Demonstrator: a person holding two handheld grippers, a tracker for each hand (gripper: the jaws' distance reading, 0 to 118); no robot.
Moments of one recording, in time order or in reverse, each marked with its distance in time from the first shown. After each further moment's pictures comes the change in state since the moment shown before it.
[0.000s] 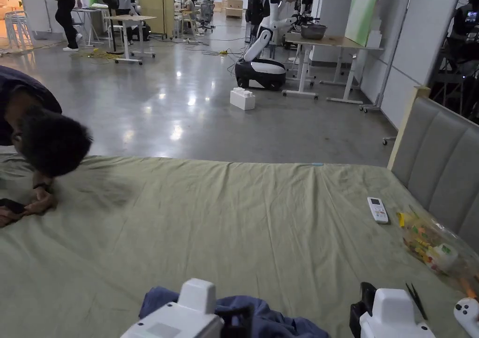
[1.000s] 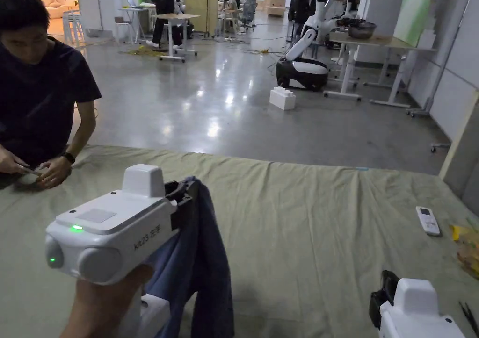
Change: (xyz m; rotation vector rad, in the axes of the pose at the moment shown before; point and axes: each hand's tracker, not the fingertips) left arm -0.089 0.138 0.068 0.273 0.065 0.003; right arm -0.032 0.020 -0.014 0.062 0.046 0.019
